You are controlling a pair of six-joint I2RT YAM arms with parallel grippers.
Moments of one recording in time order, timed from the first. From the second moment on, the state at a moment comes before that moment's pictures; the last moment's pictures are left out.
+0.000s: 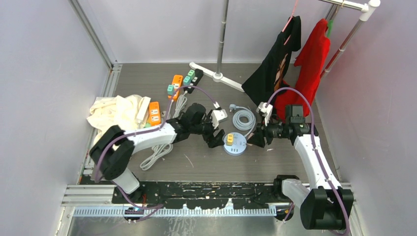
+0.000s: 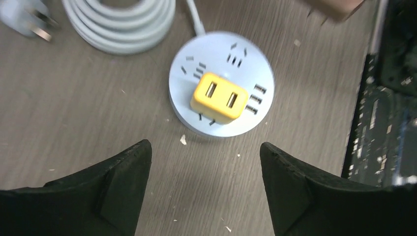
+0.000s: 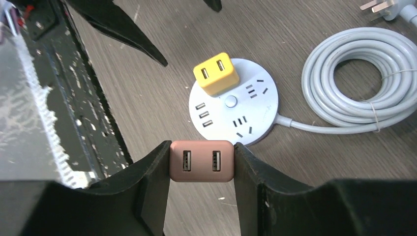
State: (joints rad) left arm -0.83 1.66 0.94 0.08 0.45 0.14; right arm -0.03 1.01 0.74 -0.78 -0.95 -0.65
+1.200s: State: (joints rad) left arm -1.03 1.45 1.17 -0.04 -0.02 -0.38; right arm -0.04 1.24 0.64 -0.06 -1.10 0.75
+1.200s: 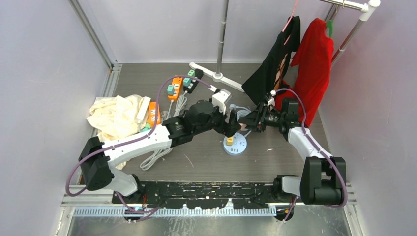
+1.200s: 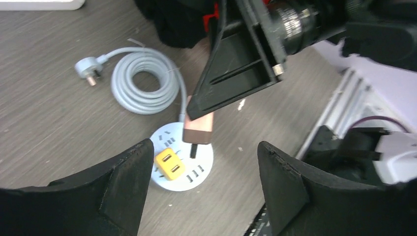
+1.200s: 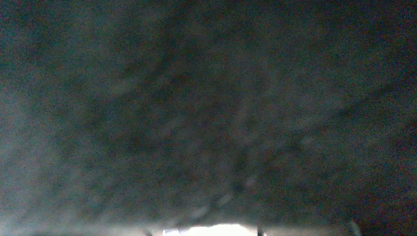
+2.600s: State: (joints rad) left arm -0.98 1.66 1.19 -0.18 -0.04 -0.32; right arm -0.03 1.24 0.63 -0.02 -1.10 0.73
